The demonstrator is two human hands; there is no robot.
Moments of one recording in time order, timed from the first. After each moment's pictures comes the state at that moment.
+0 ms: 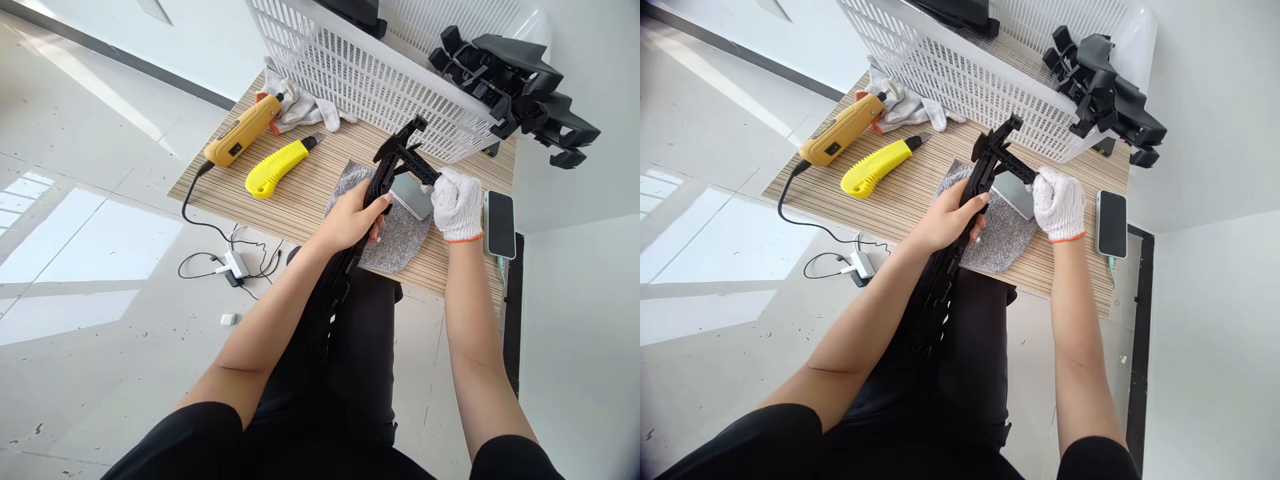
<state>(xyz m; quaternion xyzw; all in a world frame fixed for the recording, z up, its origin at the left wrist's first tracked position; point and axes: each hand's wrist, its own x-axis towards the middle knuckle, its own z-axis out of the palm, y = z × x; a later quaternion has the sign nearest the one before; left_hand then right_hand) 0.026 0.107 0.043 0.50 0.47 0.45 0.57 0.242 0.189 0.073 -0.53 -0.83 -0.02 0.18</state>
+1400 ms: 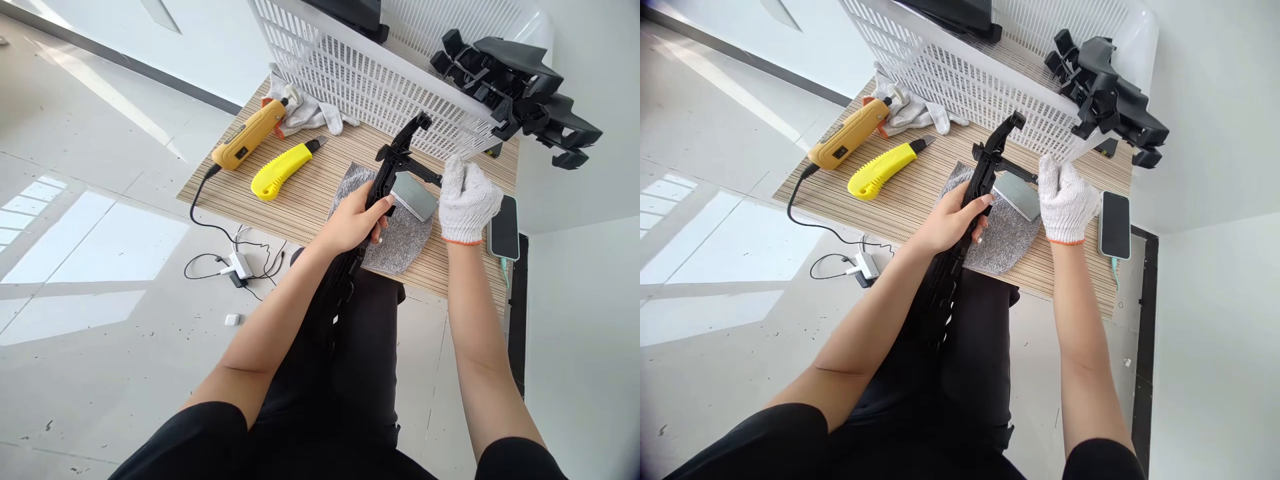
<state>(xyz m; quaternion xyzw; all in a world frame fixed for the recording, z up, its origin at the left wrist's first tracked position) 0.026 0.105 0.047 0.49 0.46 0.46 0.58 0.229 0.188 0.065 -0.64 -0.70 -0.14 0.29</state>
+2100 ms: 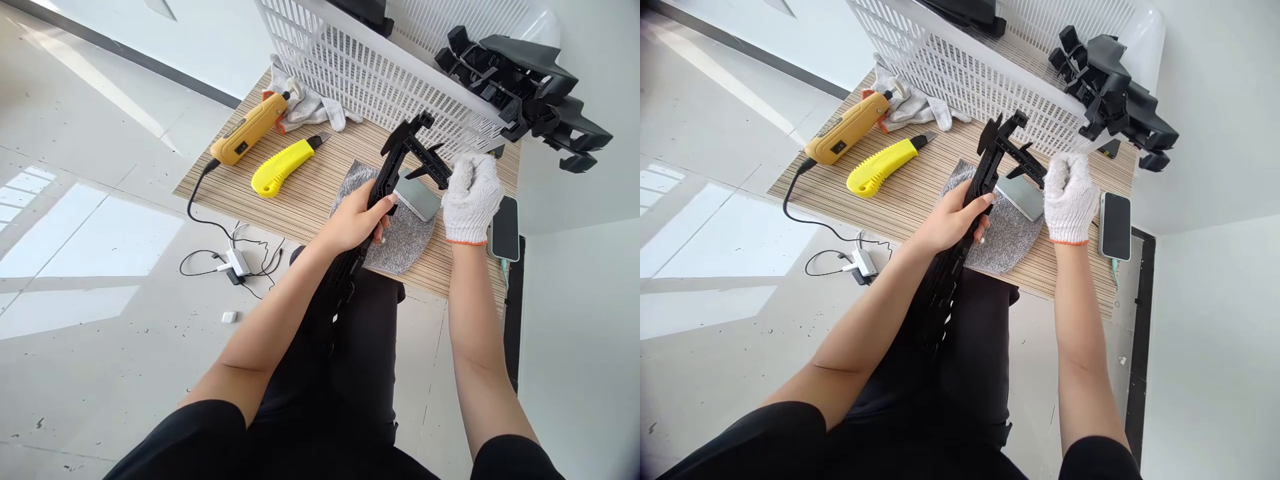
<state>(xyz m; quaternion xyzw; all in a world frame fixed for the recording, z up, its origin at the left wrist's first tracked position) 0.025 0.105 0.047 0.49 0.46 0.47 0.58 0.235 0.190 0.061 -0.58 -0.73 -0.09 0.34</state>
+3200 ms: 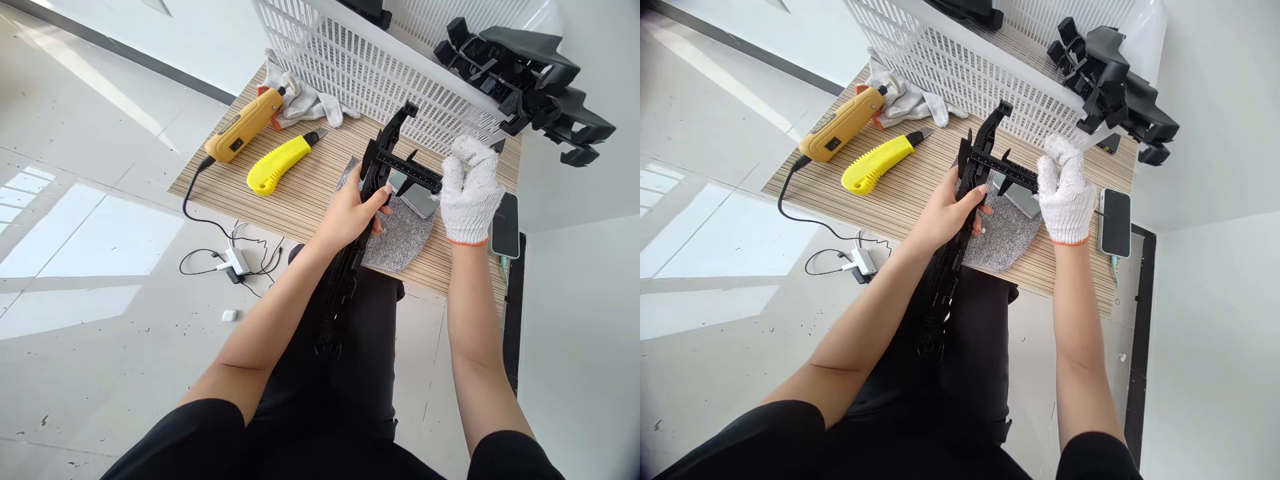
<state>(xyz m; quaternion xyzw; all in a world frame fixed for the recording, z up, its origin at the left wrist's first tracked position) 0.031 0.114 0.015 0.43 0.45 0.57 0.54 0.240 0.190 0.062 -0.51 -0.78 -0.02 0.37</state>
